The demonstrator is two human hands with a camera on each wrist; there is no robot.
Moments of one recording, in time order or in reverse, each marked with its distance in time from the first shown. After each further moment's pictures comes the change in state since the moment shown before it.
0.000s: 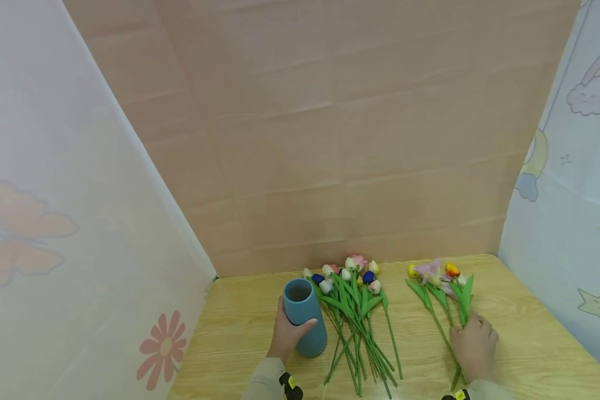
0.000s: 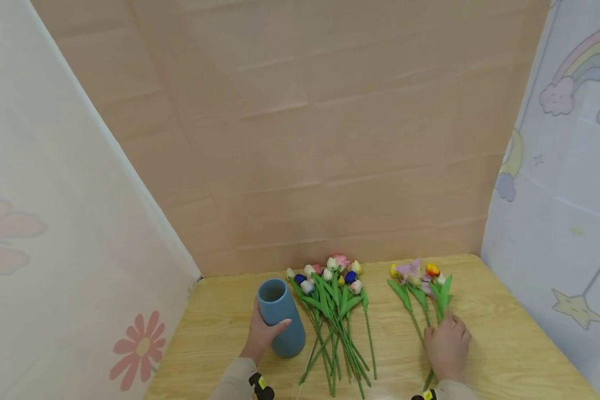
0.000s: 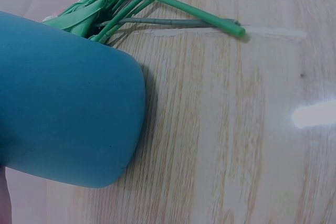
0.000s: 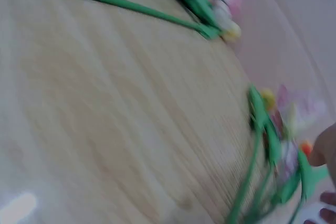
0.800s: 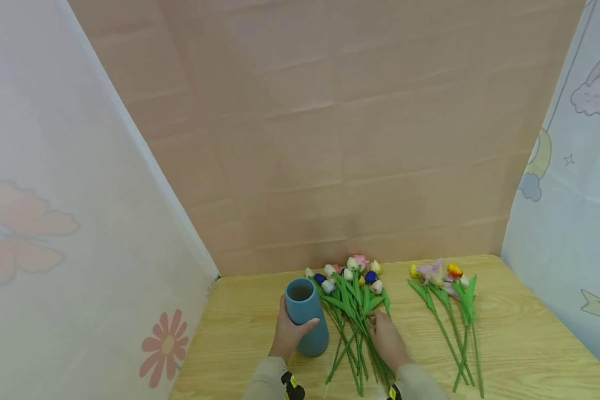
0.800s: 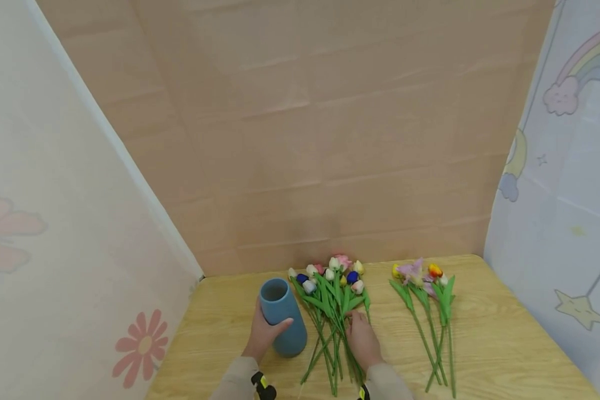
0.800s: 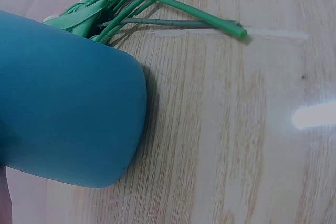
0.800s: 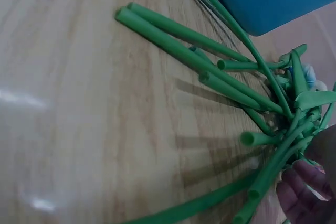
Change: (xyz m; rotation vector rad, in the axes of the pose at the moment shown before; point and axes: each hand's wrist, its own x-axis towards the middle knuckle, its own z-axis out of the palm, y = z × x) left_hand -0.001 0.001 0.000 0.014 0.009 -0.008; right_hand -0.016 -0.125 0.106 0.099 -0.204 -0.250
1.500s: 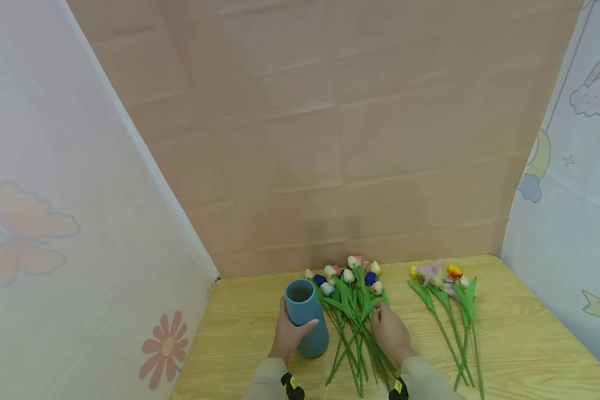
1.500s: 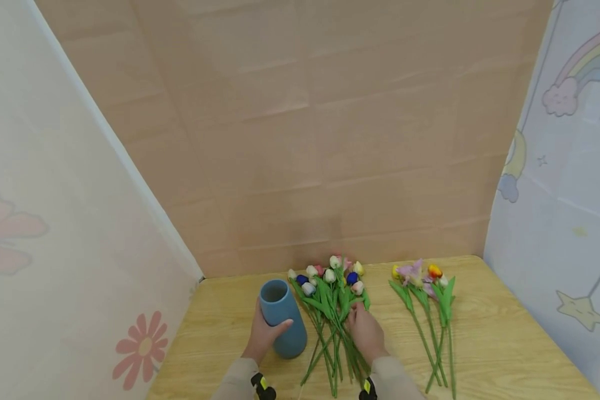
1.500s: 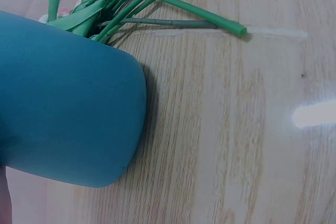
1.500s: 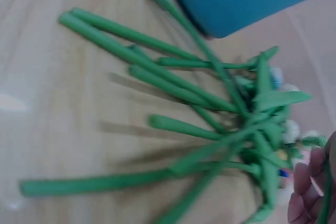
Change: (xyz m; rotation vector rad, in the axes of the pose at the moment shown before) left_hand 0.000 -0.001 0.001 -0.007 -0.002 -0.017; right_hand 0.008 -0.004 -0.024 0.084 0.004 0.022
